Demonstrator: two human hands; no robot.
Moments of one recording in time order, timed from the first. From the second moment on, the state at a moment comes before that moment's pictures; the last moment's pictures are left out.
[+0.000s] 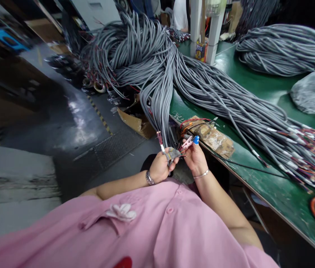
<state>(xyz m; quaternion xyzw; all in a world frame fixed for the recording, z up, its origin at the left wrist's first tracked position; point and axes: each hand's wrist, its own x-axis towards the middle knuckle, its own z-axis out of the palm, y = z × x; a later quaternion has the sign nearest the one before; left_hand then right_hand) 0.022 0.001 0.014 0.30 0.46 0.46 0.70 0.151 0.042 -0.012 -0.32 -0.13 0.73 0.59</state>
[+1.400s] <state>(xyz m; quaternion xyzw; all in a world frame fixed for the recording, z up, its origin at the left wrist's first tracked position) 0.022 0.007 0.011 0.28 0.44 0.48 0.71 0.154 0.043 -0.016 -0.32 -0.17 0.70 0.61</state>
